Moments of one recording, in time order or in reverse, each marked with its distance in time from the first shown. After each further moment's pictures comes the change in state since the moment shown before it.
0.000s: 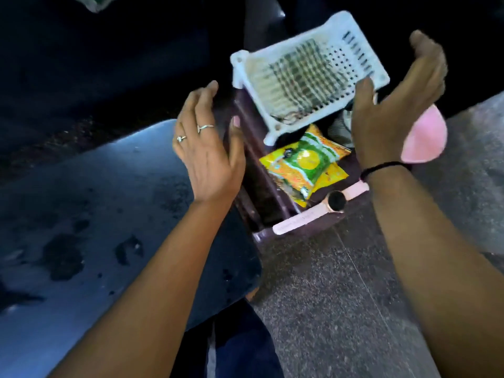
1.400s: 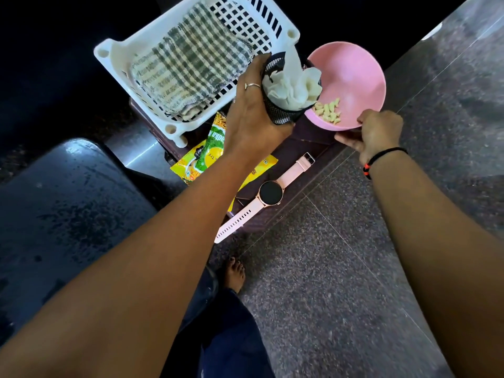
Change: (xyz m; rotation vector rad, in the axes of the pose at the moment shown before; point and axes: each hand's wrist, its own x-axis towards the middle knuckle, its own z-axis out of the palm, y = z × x) left_hand -0.012 0.094 0.178 -0.156 -0.626 0.082; right_hand 0.014 0.196 -0.033 0.452 -0.160 1.290
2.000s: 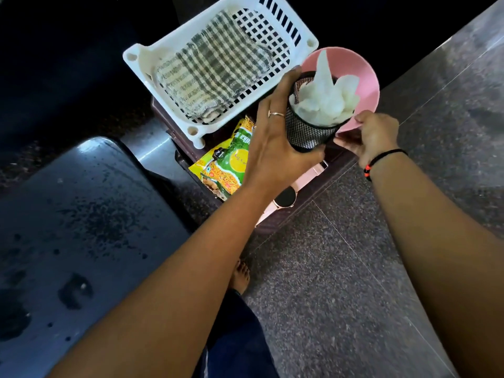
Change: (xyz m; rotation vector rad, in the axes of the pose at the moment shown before) left_hand -0.036 0.010 -0.007 -0.227 0.036 0.057; right_hand -0.007 0.001 0.021 -0.047 -0.089 0.022
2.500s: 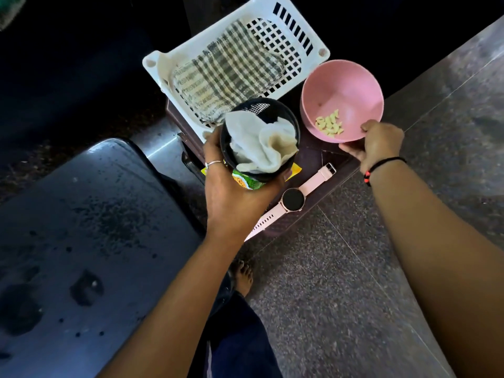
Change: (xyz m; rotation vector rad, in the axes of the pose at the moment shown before) left_hand -0.055 0.004 -0.058 -0.181 0.259 -0.301; right_hand -0.019 -0.003 0.011 0.035 0.088 0.017
